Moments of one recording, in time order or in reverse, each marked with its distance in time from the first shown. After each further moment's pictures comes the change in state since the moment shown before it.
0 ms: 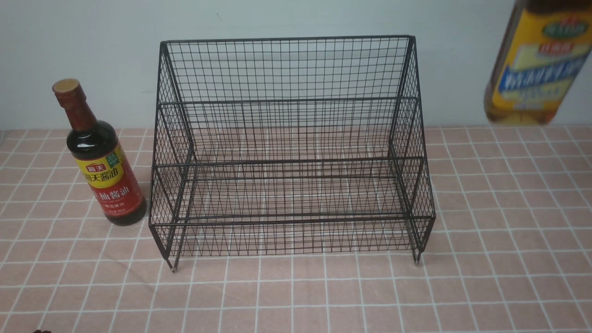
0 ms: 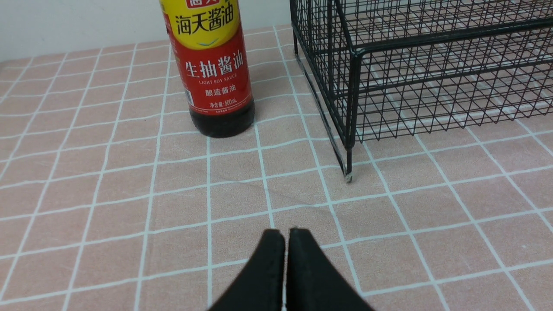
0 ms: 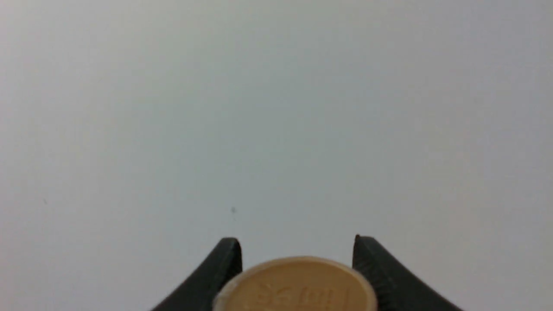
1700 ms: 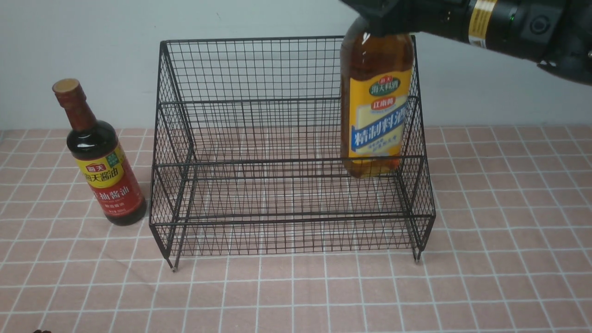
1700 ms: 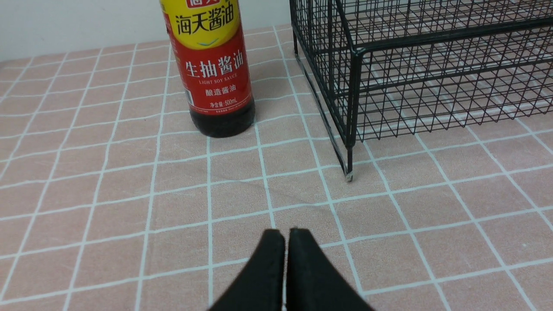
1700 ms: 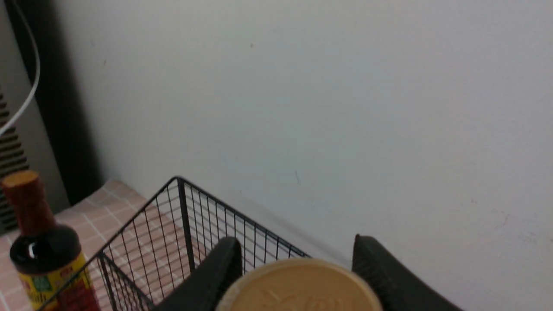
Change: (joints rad) right arm 0.240 0.422 -0.263 -0.586 -0.071 0.517; left arm 0.000 0.000 0.000 0.000 0.000 0.000
